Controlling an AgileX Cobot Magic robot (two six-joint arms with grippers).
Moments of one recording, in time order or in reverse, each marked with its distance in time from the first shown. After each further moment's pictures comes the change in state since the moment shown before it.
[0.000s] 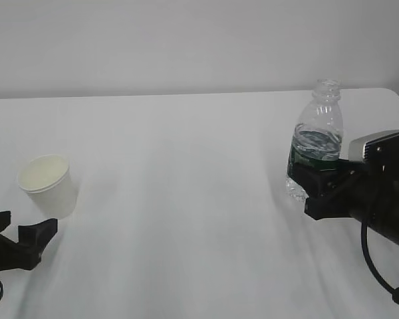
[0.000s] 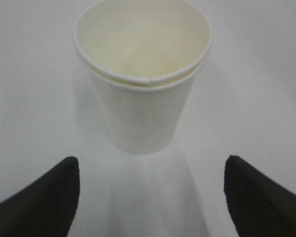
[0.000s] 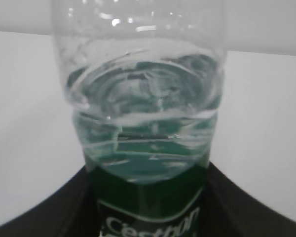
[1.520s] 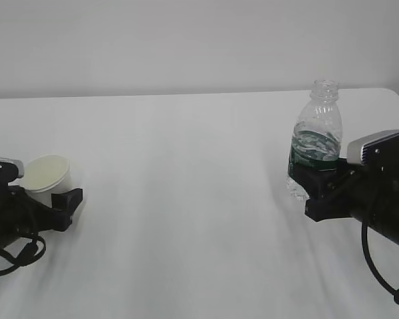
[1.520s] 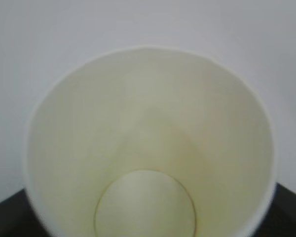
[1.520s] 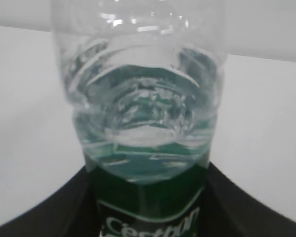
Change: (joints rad) left arm 0.000 0.185 -0.258 -0.002 0.000 0.000; right arm 0.000 -0.001 0.002 0.006 0.000 -0.036
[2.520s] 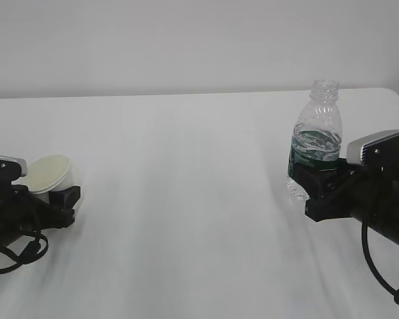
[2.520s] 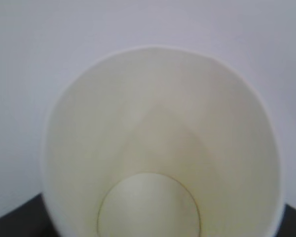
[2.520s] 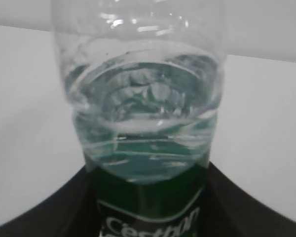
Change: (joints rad) left arm 0.000 0.013 -0.016 0.007 0.000 0.000; right arm 0.000 0.000 0.000 0.000 0.000 -0.002
